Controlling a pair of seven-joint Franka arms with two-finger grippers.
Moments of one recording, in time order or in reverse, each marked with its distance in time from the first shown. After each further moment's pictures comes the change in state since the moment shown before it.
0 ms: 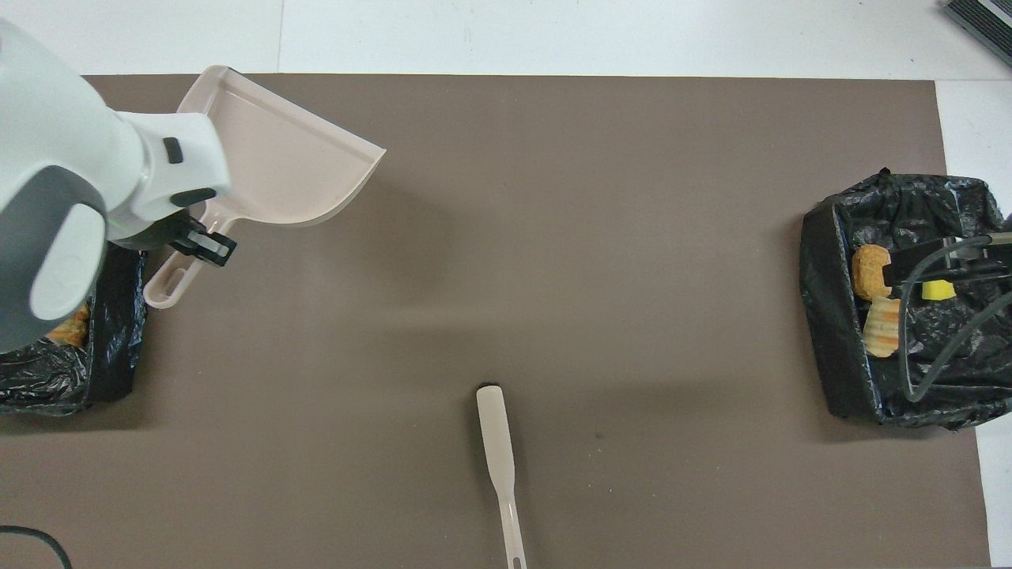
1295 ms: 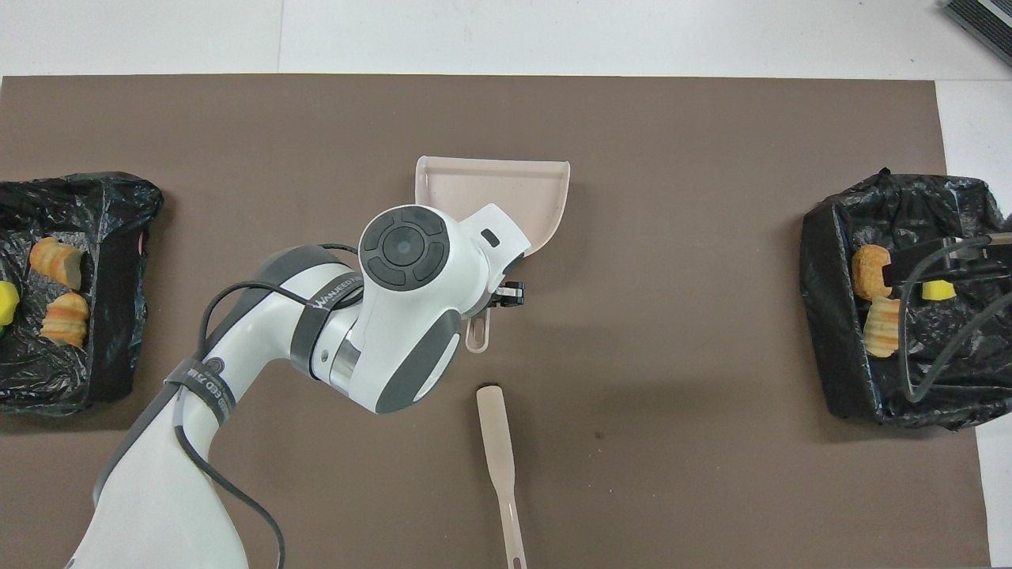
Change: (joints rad) left arm -0.368 0.171 -0.003 -0.235 -0.199 0.544 -0.621; right arm 0.000 0.000 0.000 0.000 0.001 0.000 0.000
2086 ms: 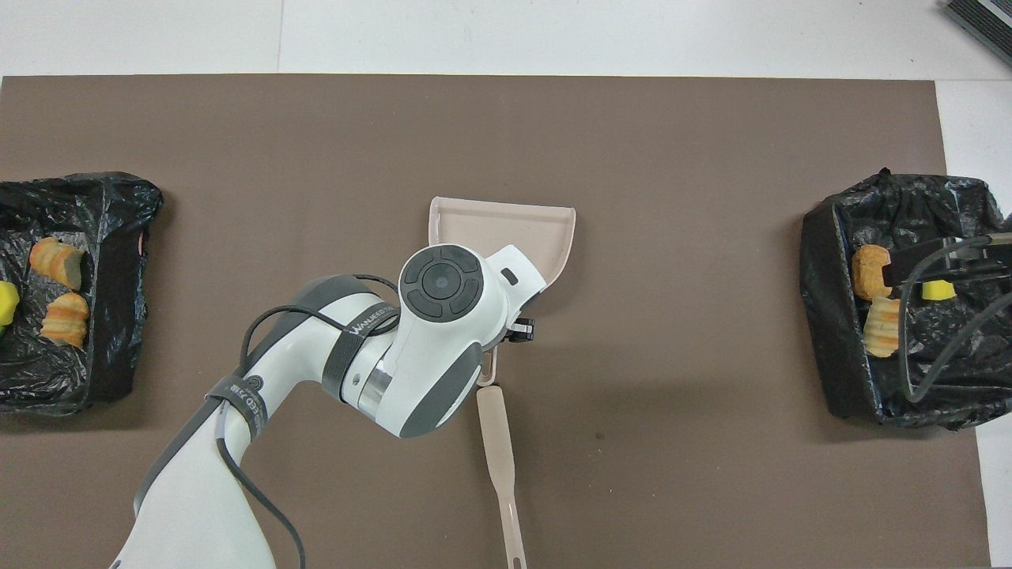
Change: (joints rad) left arm -0.031 0.003 0.000 -0.061 -0.004 0.011 -0.041; right arm 0.000 0.000 0.000 0.000 0.000 0.000 0.000
